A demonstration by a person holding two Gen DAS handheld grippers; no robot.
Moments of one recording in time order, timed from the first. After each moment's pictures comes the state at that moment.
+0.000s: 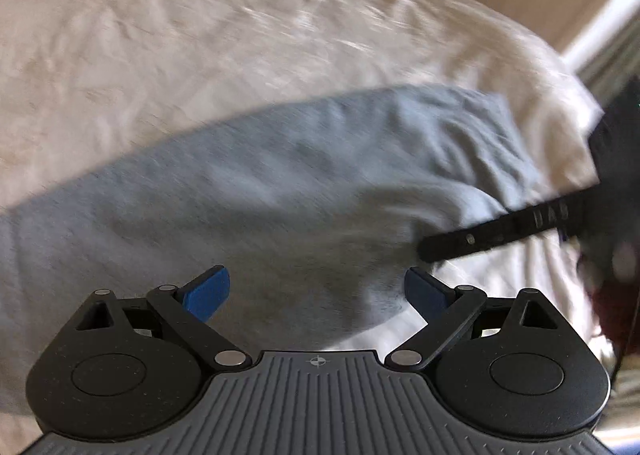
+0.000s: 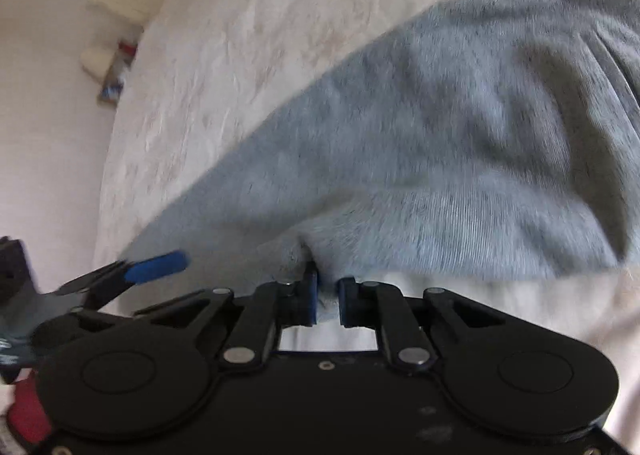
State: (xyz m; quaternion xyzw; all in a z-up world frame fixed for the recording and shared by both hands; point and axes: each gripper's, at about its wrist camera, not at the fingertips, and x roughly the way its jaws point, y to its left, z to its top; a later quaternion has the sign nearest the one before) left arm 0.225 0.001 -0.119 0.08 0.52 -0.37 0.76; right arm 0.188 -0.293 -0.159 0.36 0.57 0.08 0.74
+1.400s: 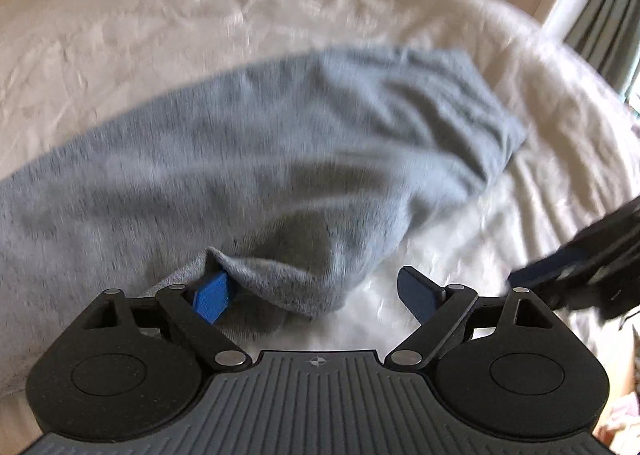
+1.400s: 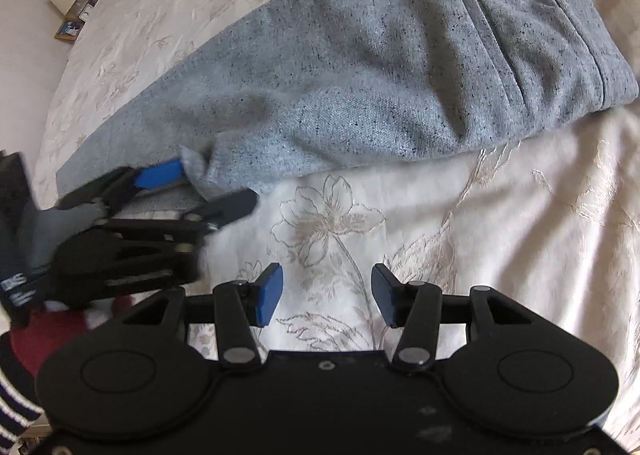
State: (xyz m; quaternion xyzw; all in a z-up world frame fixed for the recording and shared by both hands) left arm 0.156 -0.055 -0.177 0.14 0.46 -0.38 0.79; right arm 0.083 -0.301 -0.149 0.25 0.59 0.02 0.77
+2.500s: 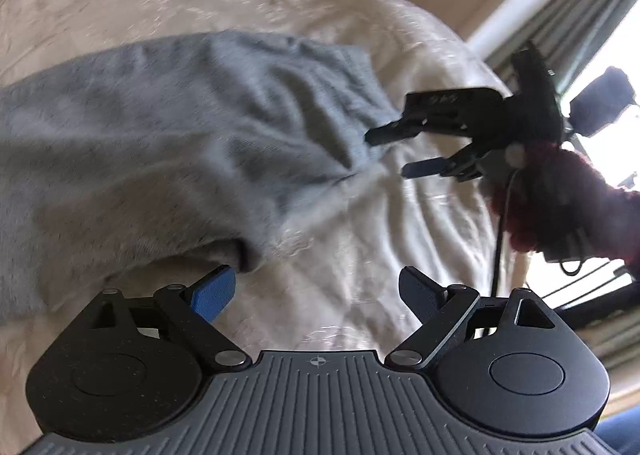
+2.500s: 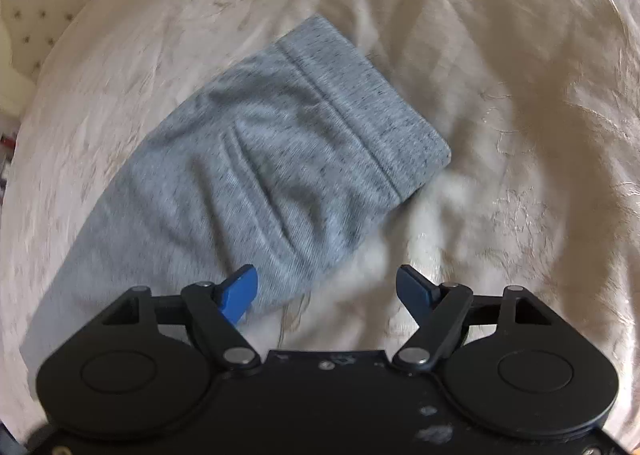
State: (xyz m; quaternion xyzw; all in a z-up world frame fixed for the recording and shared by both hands) left arm 0.127 -0.057 -0.162 0.03 0.50 -0.47 0.72; right arm 0.073 -0.449 -0.160 0.34 0.49 -0.18 0.78
